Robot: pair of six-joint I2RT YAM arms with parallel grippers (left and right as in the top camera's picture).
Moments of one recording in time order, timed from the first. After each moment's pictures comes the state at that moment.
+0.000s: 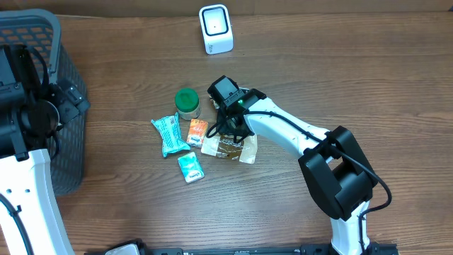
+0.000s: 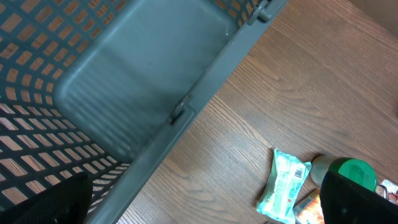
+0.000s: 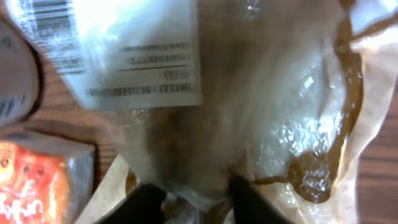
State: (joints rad) left arm 0.26 1.37 1.77 -1.42 -0.22 -0.44; right arm 0.67 2.08 1.49 -0.74 0.04 0.77
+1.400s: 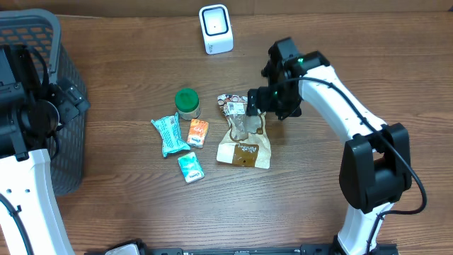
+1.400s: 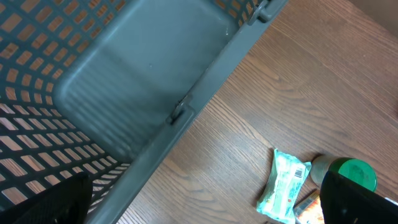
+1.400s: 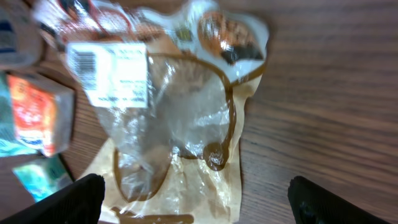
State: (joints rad) left arm 0.26 1.37 1.77 -1.42 -0.22 -0.44; right arm 0.34 2.00 1.58 -1.03 -0.28 0.26
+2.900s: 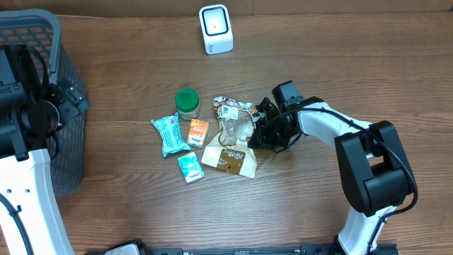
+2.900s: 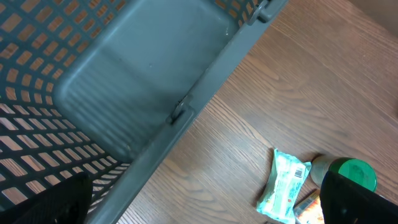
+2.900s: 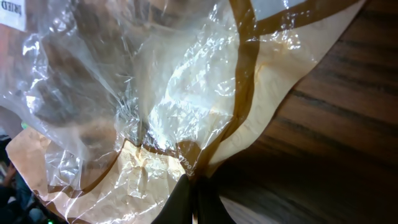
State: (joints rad) left arm 0.26 1.37 1.77 -1.42 -0.22 -0.44; right arm 0.33 1.98 1.13 -0.59 -0.62 0.28
